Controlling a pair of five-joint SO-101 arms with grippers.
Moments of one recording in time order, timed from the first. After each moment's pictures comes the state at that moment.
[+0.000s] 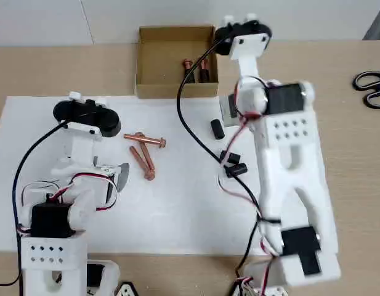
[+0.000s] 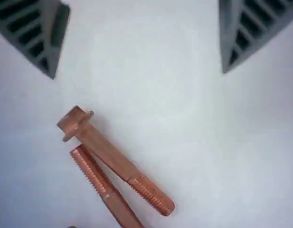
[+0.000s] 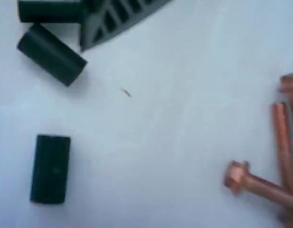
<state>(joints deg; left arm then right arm) -2.5 -56.9 41.4 79.4 -4.9 -13.4 1.6 -19.3 89.5 2.5</state>
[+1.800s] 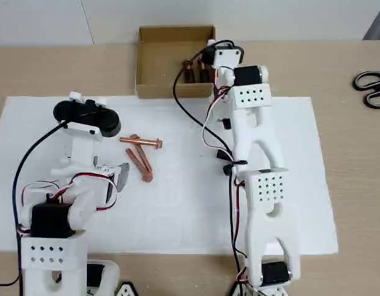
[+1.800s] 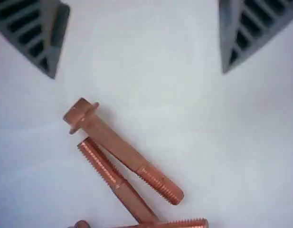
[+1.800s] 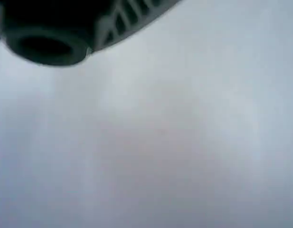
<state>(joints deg) -2.5 -56.9 41.4 79.4 -4.9 -11.3 54.5 -66.0 96.7 2.8</state>
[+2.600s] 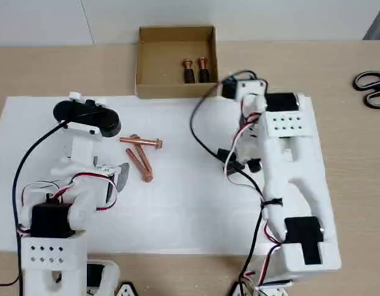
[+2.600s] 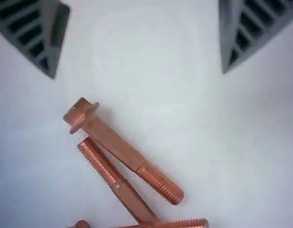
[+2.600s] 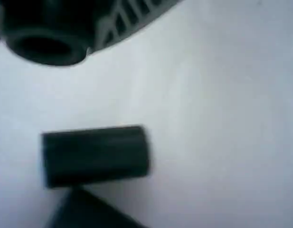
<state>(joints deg) -2.5 -56.9 41.4 79.4 -4.9 -4.8 2.1 5.0 87.2 9.5</state>
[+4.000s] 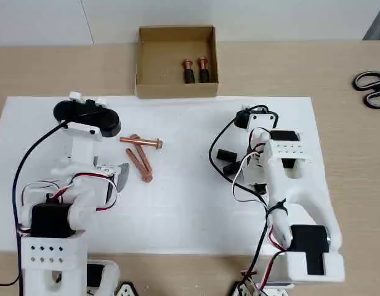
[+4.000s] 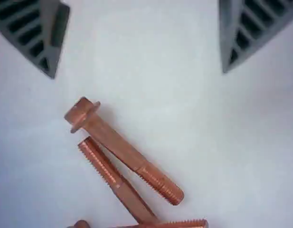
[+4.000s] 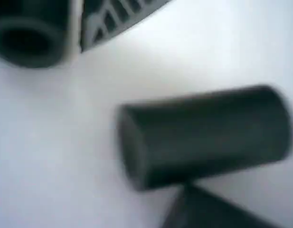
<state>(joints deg) -2.5 -56.9 41.4 80.0 -4.9 -2.4 -0.5 30.8 65.1 8.4</state>
